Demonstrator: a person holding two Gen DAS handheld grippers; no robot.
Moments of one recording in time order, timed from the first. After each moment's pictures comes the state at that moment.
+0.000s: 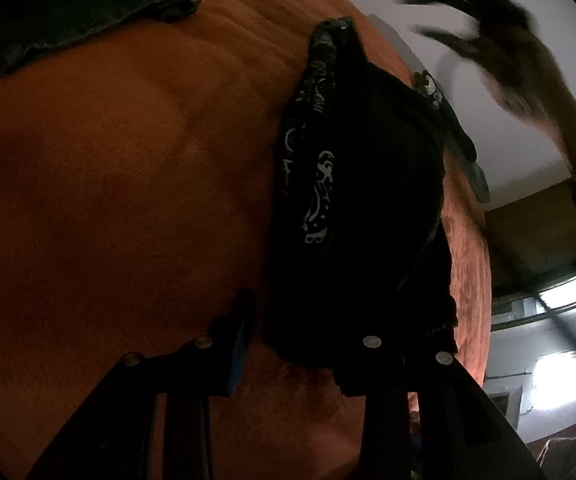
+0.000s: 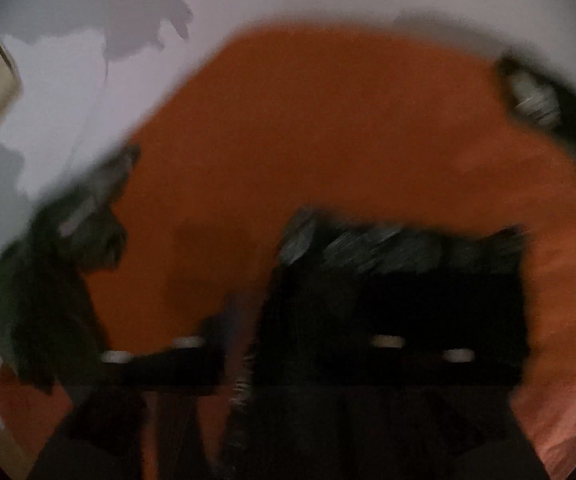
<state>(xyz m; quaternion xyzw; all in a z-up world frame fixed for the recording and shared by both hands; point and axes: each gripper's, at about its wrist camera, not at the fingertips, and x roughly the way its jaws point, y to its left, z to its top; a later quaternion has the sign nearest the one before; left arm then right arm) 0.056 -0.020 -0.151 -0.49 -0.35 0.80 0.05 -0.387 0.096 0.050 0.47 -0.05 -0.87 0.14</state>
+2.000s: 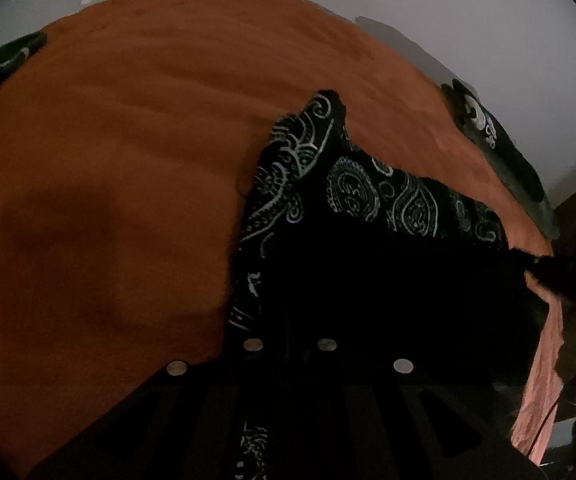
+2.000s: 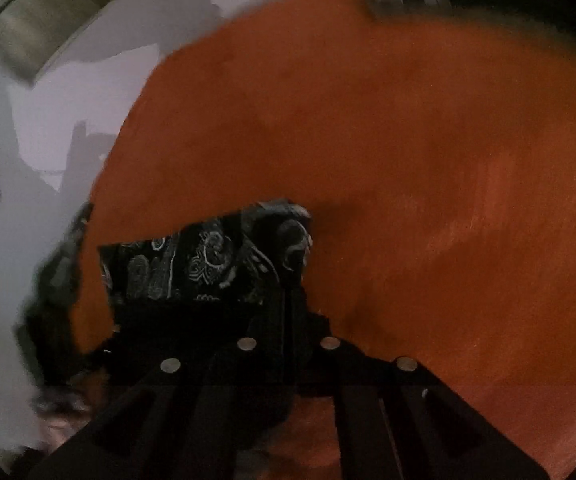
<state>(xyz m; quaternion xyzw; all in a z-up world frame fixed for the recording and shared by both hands) -0.321 -0.033 -0.127 -0.49 -0.21 0.85 0.01 -0.484 0.317 -0.100 0.55 -0.24 -0.78 0.17</state>
